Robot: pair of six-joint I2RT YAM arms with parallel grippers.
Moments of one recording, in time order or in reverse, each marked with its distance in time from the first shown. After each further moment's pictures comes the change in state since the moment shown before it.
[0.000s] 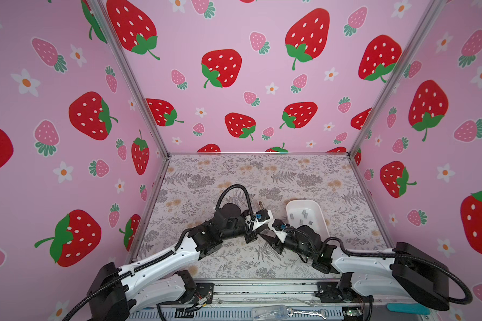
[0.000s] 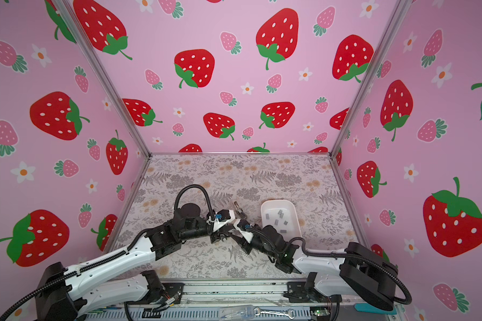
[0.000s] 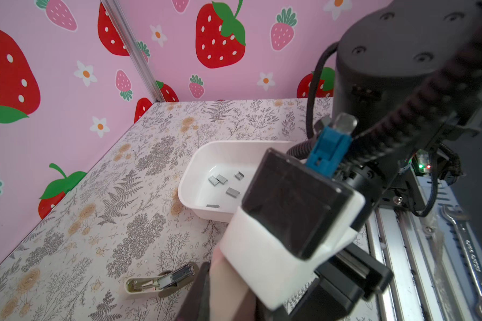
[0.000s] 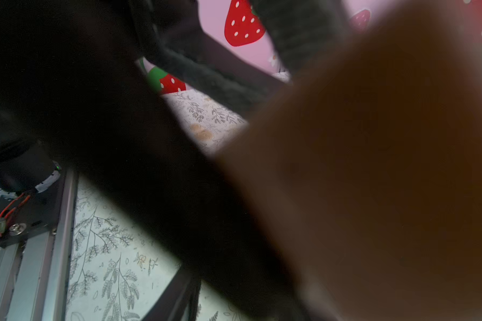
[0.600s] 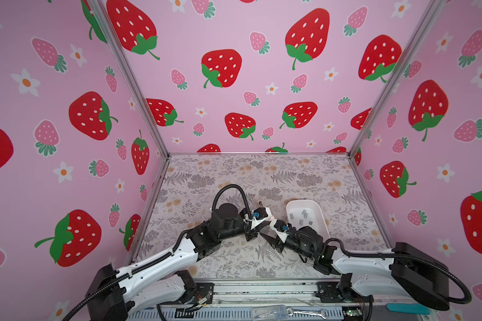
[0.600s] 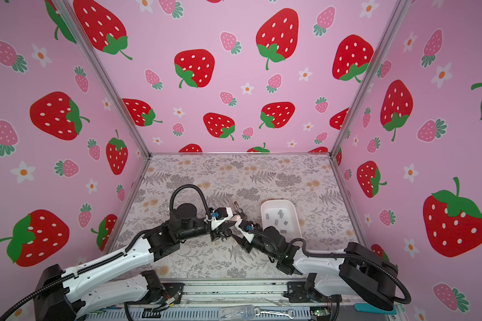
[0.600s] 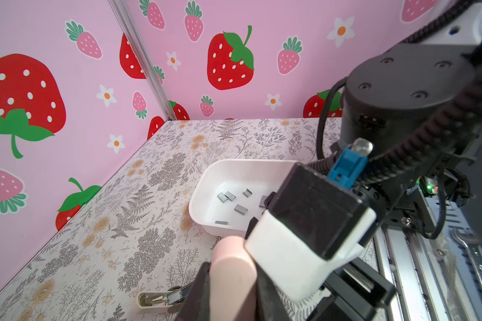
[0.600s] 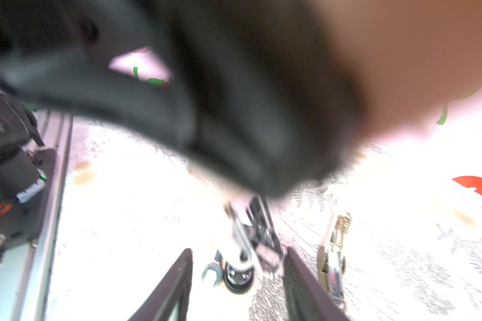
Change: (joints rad) left arm 0.000 -0.036 -0.018 0.053 -0.016 -0.015; right arm 0.010 -0.022 -0.049 0.066 0.044 -0.054
